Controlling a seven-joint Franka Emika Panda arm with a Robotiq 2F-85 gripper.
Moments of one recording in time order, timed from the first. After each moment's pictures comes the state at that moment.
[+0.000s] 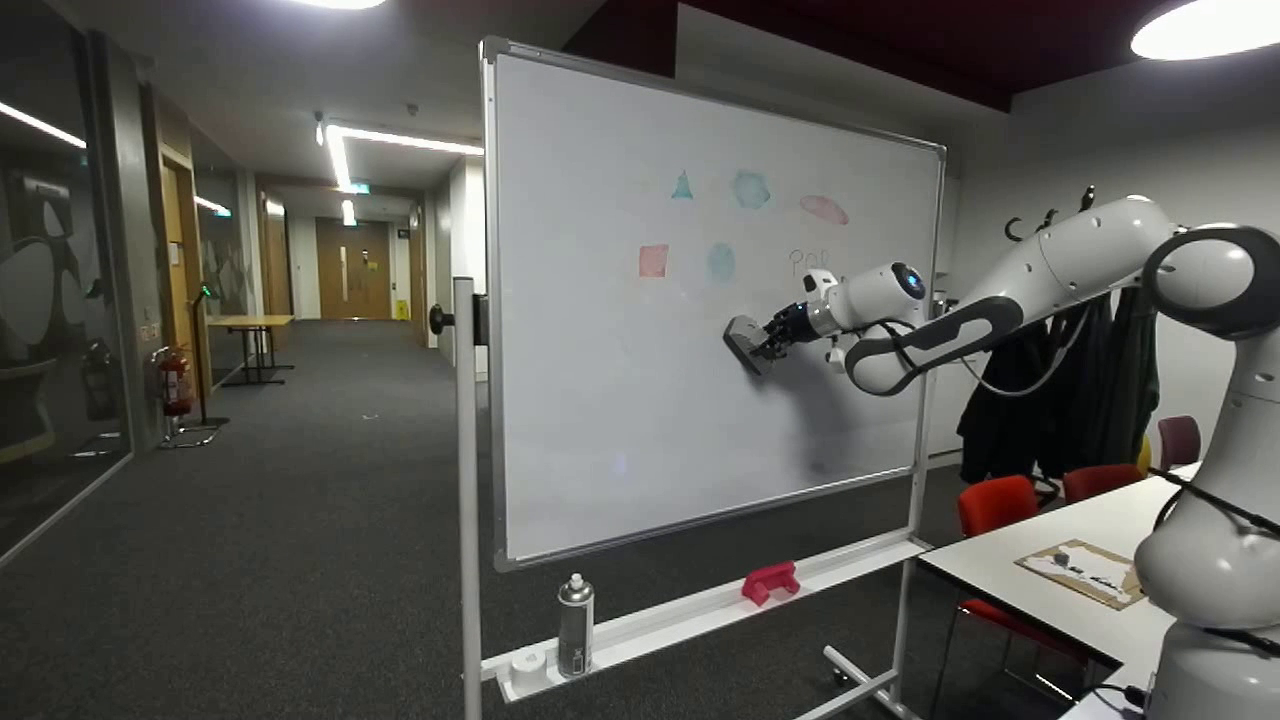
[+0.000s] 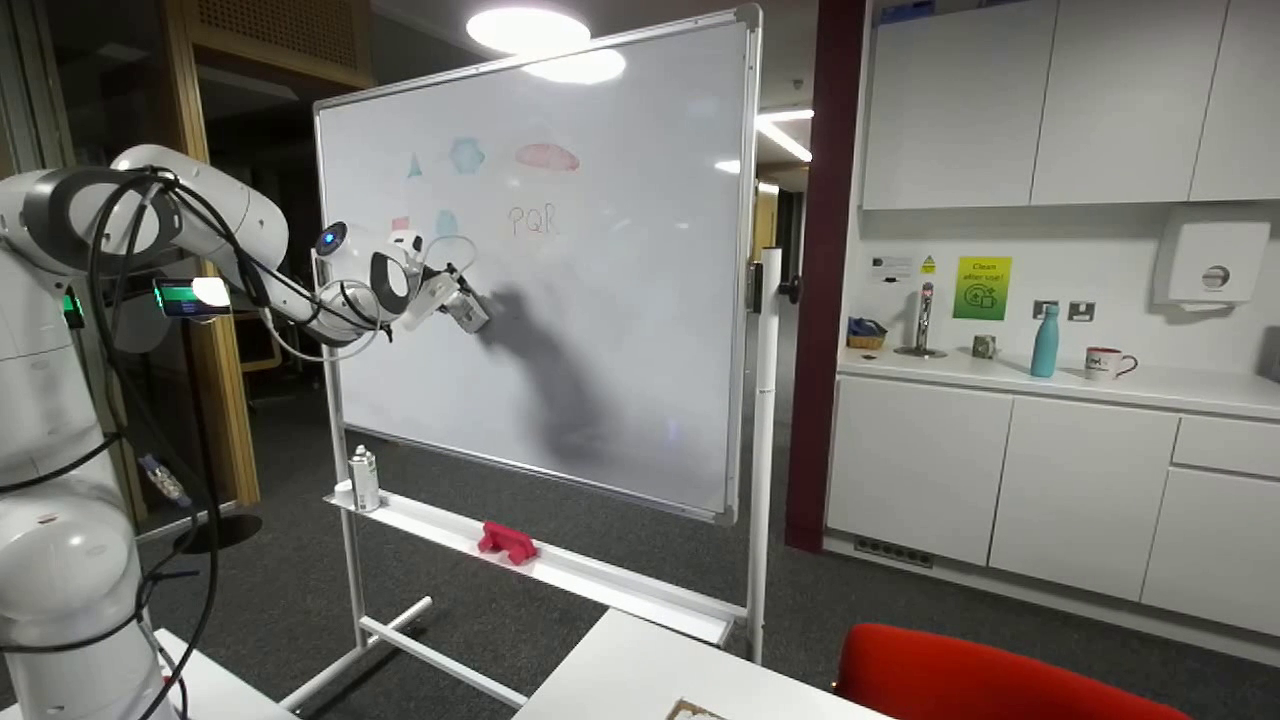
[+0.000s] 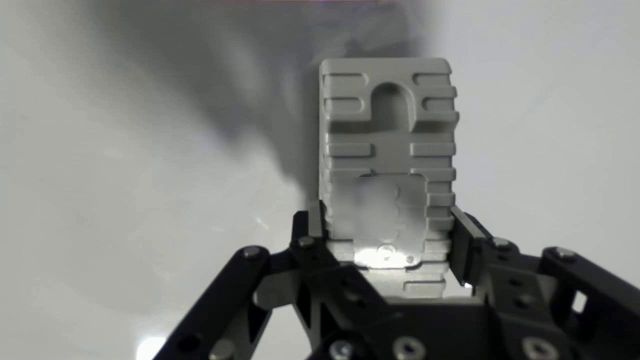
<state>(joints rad) -0.25 -0.07 0.33 -2.13 -0.52 3.26 -0.29</state>
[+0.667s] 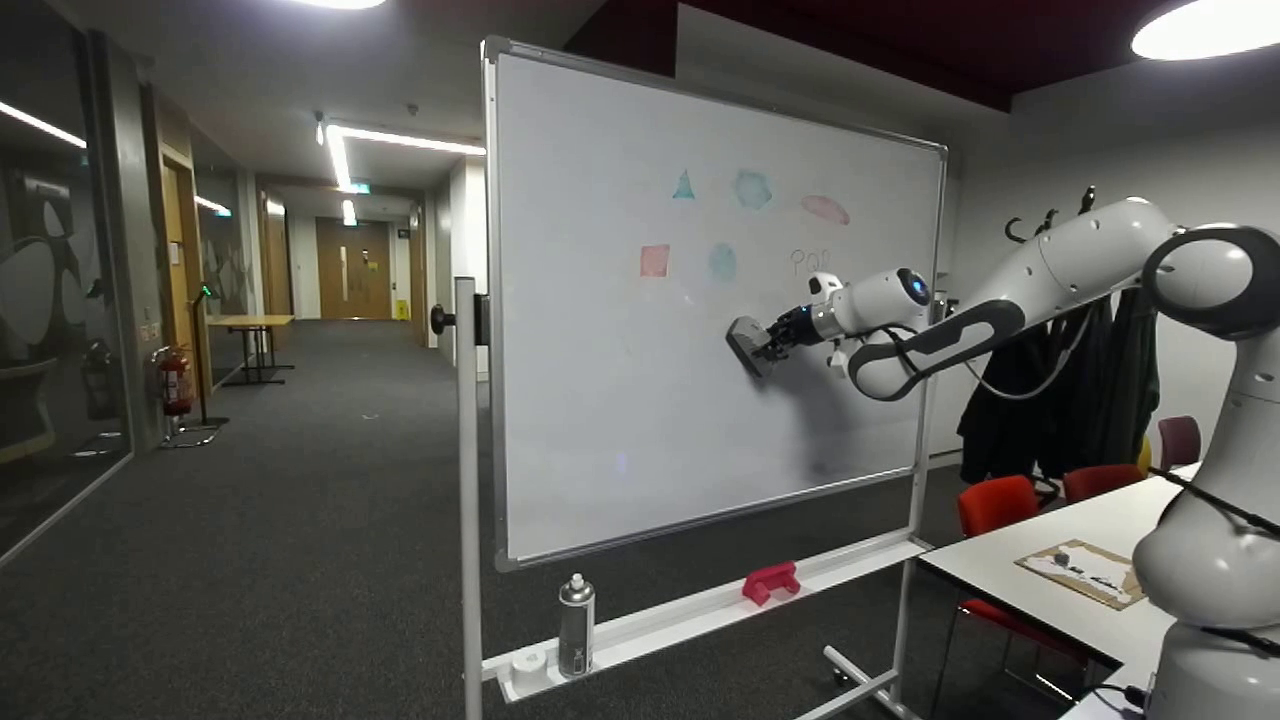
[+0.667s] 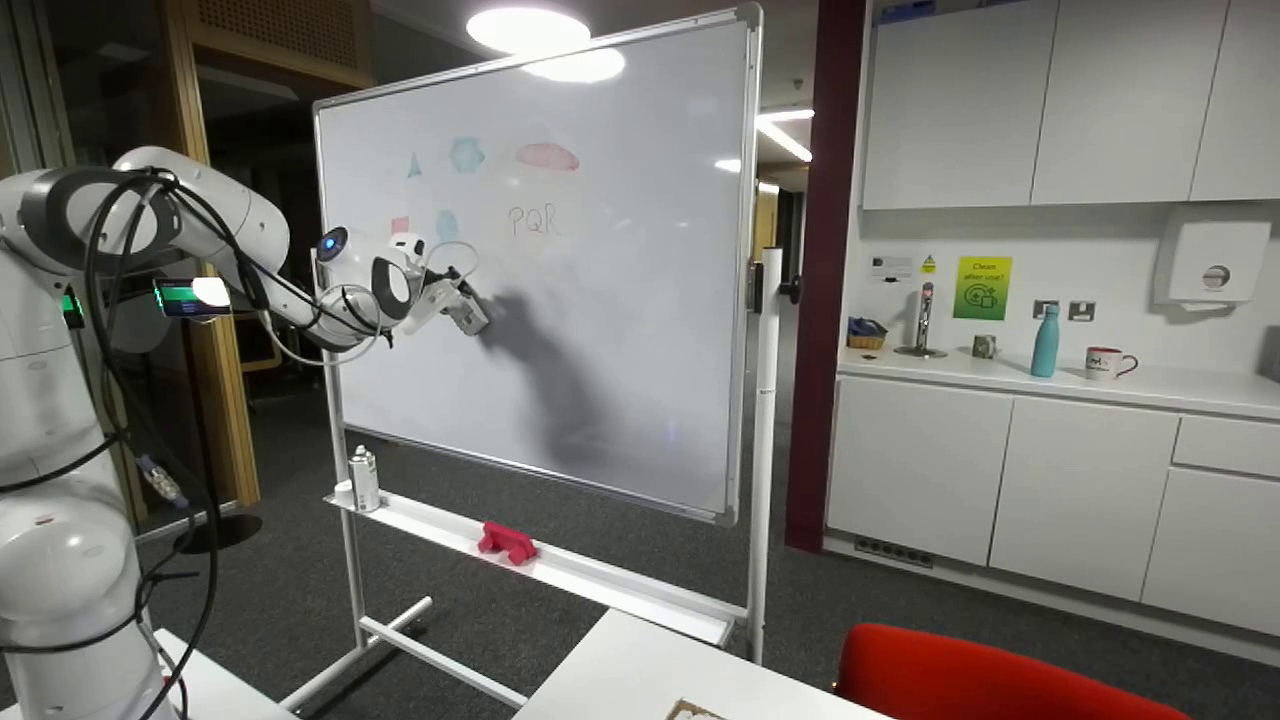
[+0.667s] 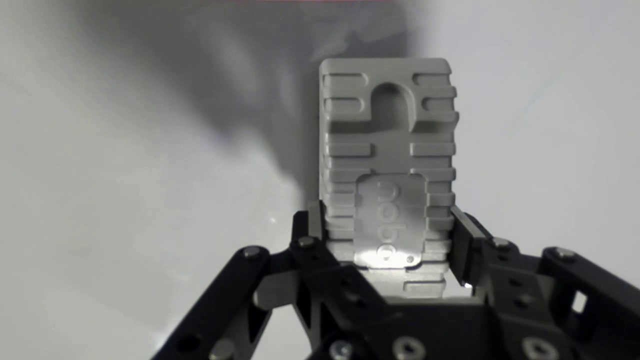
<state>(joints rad) -0.28 -0.07 0.34 -2.16 -0.52 3.31 -0.24</state>
